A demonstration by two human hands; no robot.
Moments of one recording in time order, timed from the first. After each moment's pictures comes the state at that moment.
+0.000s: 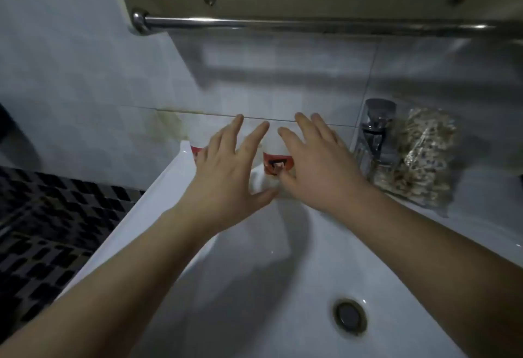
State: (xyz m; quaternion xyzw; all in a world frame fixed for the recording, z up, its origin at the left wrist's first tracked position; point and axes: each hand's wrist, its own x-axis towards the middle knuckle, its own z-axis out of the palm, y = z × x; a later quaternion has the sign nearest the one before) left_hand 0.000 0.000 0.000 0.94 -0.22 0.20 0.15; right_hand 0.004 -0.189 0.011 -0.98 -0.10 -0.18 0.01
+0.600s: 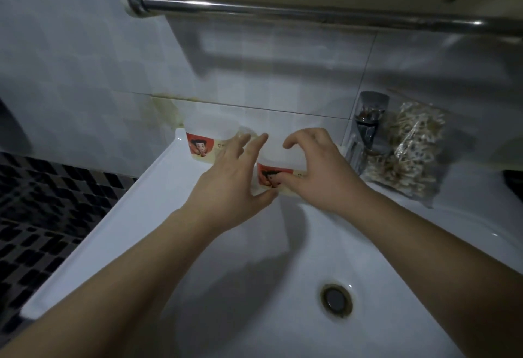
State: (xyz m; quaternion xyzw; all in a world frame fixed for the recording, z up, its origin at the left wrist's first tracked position) left_hand -0.006 -0.009 -0.026 0.93 -0.23 0.15 0.23; right_hand -0.013 -0.205 -0.008 -0.95 -0.10 -0.14 0.27
